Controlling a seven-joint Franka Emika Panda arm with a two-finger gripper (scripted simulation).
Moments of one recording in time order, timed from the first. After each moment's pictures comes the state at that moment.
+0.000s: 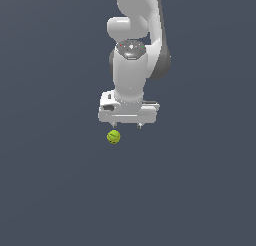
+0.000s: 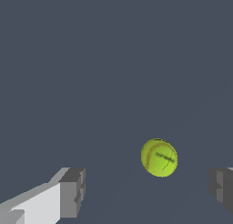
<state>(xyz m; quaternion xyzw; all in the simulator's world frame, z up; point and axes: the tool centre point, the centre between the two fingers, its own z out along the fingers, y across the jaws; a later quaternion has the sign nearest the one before) 0.011 -0.004 0.191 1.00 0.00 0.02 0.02</state>
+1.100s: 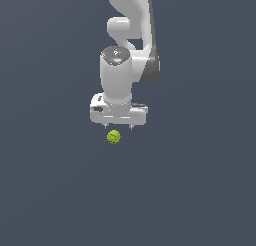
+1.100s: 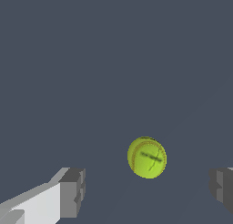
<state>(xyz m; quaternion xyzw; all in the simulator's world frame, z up) 0.004 -0.037 0.174 1.00 -0.03 0.02 0.01</state>
